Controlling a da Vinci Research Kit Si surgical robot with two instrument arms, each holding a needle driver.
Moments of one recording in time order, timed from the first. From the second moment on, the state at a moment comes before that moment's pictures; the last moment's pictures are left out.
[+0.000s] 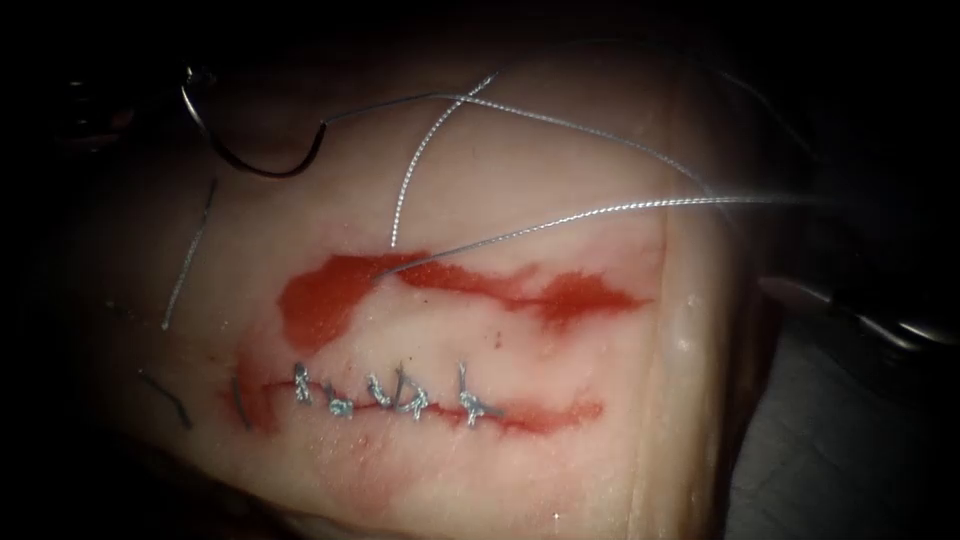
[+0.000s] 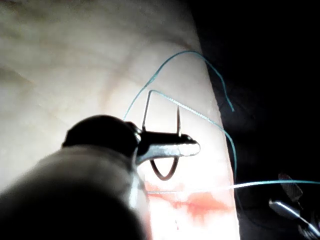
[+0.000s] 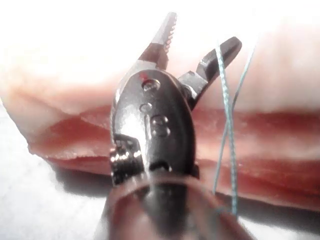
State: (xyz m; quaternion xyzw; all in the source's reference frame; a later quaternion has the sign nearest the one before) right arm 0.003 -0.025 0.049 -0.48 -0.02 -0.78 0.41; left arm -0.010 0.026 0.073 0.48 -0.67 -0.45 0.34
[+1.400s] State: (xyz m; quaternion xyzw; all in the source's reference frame) right arm 0.025 -0.025 0.054 -0.46 0.11 -0.84 0.27; left arm -0.010 0.027 0.073 0.48 -0.67 -0.45 0.34
